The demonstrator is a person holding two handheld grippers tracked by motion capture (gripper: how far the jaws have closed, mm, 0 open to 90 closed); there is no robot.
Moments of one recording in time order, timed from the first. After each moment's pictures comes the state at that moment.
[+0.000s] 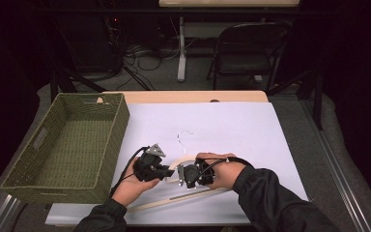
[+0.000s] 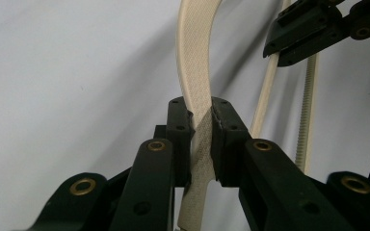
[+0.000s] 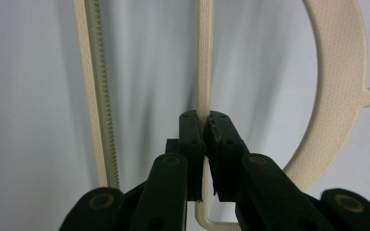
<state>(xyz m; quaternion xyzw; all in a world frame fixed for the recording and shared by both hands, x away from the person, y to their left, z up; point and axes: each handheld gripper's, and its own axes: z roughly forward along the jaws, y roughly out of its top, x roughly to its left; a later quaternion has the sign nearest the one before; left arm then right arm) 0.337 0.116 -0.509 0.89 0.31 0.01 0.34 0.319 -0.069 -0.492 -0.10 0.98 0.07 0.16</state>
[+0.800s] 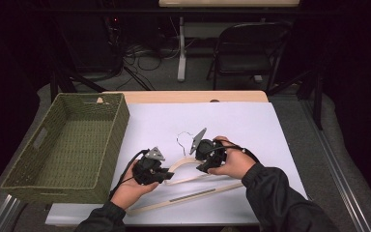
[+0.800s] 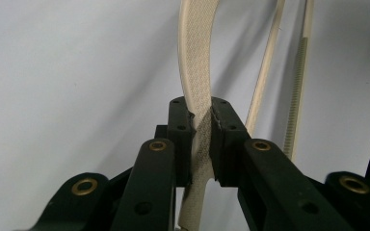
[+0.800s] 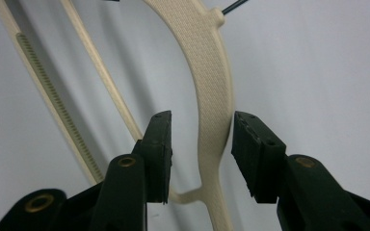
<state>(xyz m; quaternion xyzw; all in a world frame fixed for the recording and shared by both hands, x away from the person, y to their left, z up) 0.329 0.118 -0.511 0.89 0.29 0.02 0.34 0.363 -0.107 -0.473 0.13 0.97 0.19 0.09</state>
